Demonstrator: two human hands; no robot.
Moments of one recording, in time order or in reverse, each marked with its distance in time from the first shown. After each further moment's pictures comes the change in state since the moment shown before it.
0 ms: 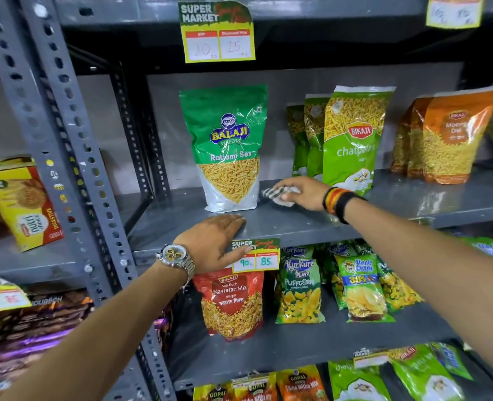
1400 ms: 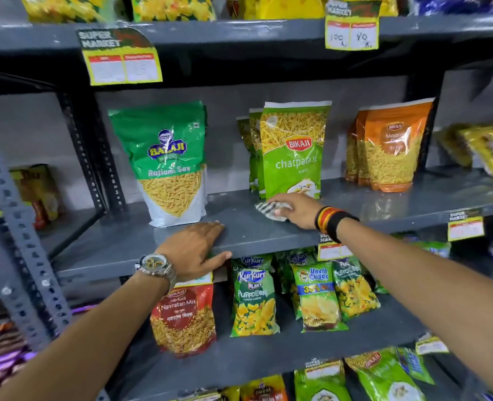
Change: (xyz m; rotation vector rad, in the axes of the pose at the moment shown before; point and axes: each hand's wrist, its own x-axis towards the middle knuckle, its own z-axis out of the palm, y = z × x) left_hand 0.075 0.075 0.001 0.004 -0.007 -0.077; right_hand -0.053 0.114 -0.045 -0.027 0.033 -0.012
